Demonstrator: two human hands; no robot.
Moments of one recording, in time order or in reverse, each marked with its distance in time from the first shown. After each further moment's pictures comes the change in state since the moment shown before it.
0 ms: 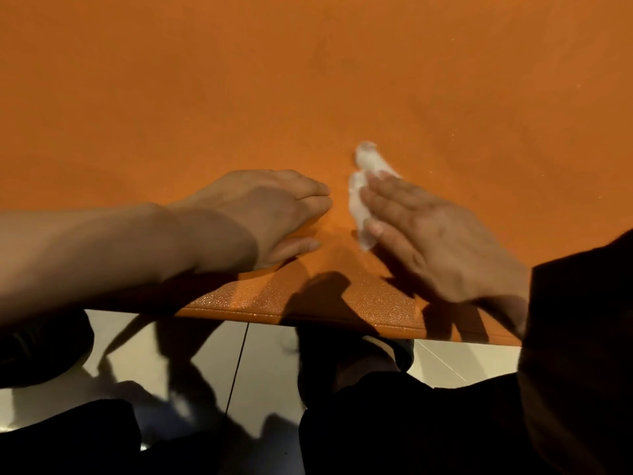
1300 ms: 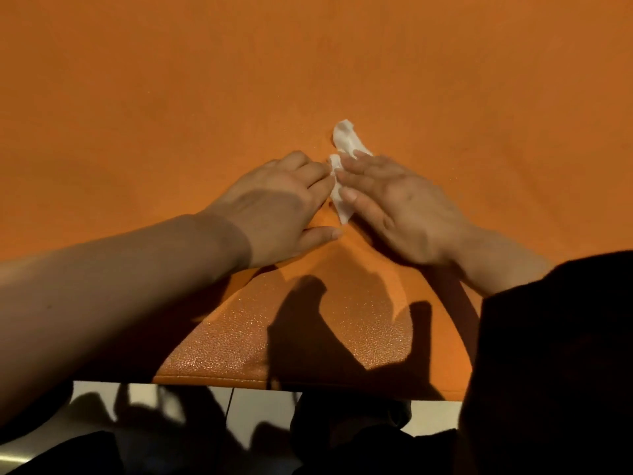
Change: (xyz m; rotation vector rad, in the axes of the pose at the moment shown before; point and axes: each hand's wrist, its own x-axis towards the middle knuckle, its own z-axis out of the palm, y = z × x) left_hand 0.056 -0.027 0.001 0.045 -0.076 -0.178; right_hand 0.082 0.037 -0.006 0.038 0.085 -0.039
